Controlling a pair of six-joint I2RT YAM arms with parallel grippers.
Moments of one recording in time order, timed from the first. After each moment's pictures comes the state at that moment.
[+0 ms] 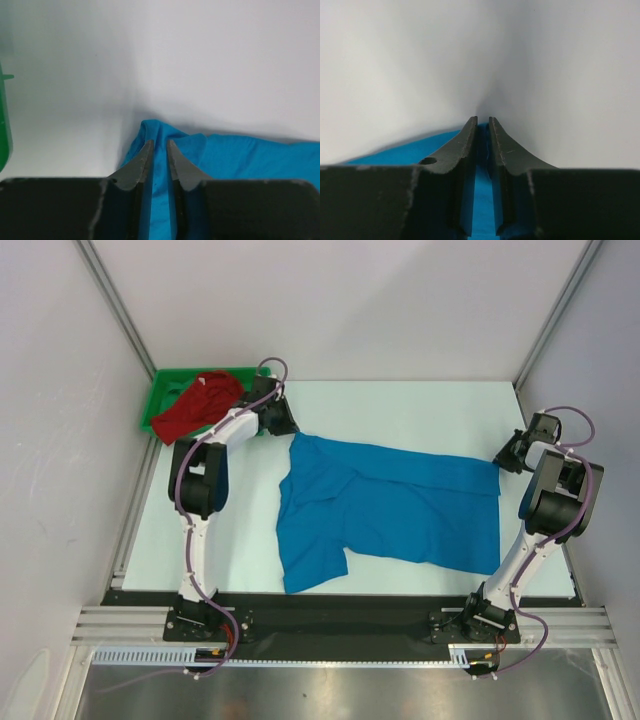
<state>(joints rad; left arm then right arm) -0.24 2.25 1.78 -0.34 0.18 -0.52 -0.40 2.00 1.29 -0.16 -0.16 0.34</state>
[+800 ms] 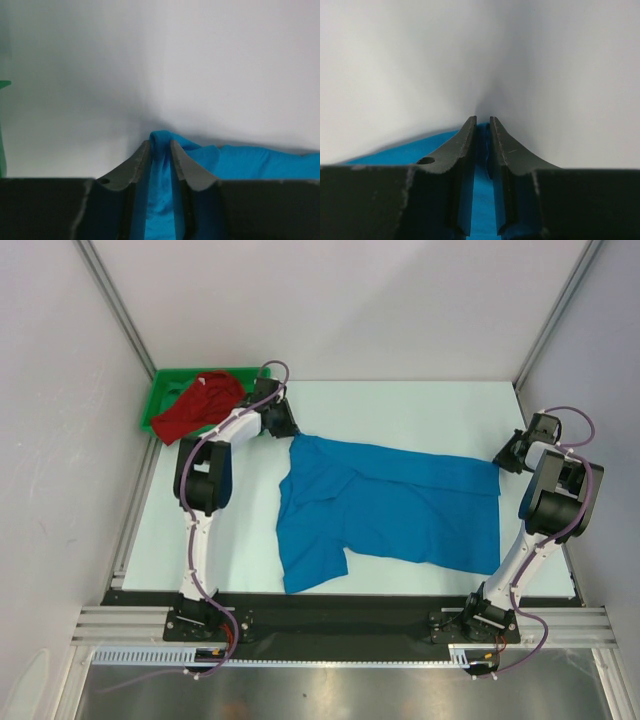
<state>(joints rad) -0.24 2.31 1.84 -0.37 0.16 -0.53 -0.40 2.00 1.28 -0.16 -0.16 0.34</state>
